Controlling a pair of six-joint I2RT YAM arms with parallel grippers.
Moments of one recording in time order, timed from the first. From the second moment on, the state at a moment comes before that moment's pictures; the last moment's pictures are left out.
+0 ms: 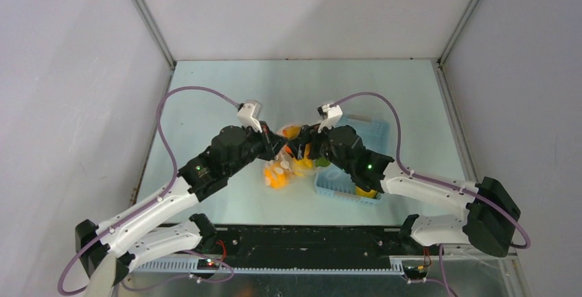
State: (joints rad) left arm -0.82 0.90 0.78 -0.17 -0.12 -0.58; right arm 0.96 1.25 0.81 0.20 0.20 0.53
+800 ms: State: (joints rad) left arm -0.82 0.89 0.78 -0.18 -0.13 -0.58; right arm 0.95 0.95 0.83 -0.25 0.47 0.52
